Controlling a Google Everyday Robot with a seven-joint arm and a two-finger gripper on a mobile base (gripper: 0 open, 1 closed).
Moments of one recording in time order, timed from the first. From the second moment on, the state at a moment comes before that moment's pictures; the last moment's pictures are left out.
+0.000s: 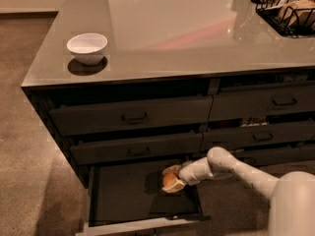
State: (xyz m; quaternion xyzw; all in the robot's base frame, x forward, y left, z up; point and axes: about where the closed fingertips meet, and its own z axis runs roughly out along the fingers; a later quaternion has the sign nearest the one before) arm 0.561 -0.063 0.347 -0.58 0.66 0.34 0.32
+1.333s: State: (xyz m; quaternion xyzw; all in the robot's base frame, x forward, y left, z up) arm 0.600 -0.048 0.181 -0.63 0.65 0.31 0.28
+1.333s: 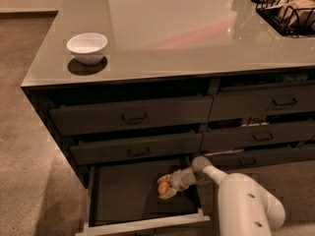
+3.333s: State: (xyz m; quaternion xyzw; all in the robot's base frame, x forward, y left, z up) arm 0.591 -0.044 0.162 -0.65 0.63 0.32 0.28
